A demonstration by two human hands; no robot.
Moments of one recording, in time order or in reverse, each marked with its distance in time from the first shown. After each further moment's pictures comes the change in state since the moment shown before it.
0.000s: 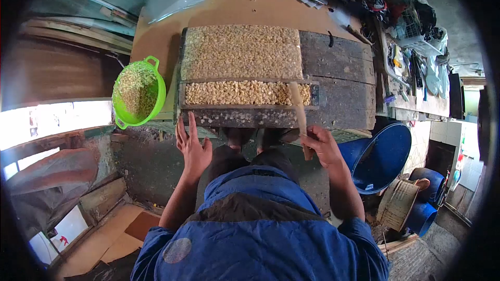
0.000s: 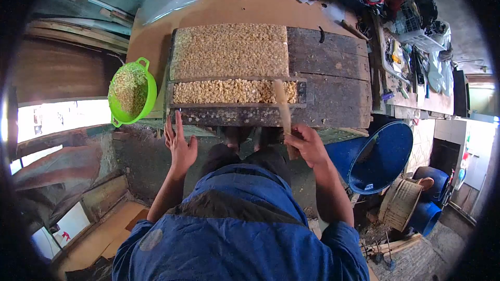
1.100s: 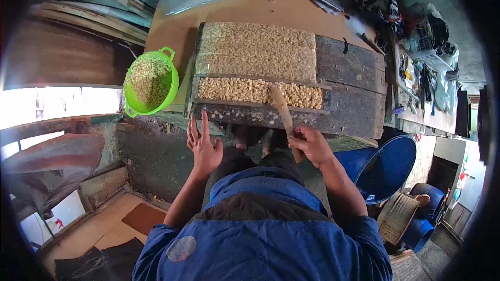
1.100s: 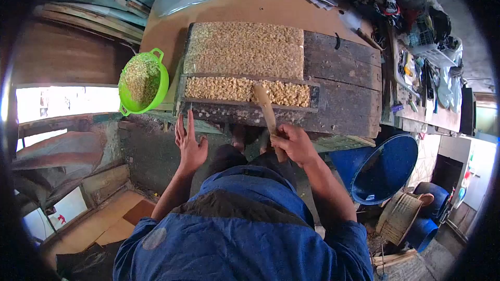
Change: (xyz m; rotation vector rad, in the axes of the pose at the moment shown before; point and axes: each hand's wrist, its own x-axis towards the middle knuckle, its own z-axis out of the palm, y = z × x) left_hand -0.017 0.003 0.004 -0.035 0.019 -0.001; right_hand 0.025 -0.006 0.044 -0.256 -0.187 0.060
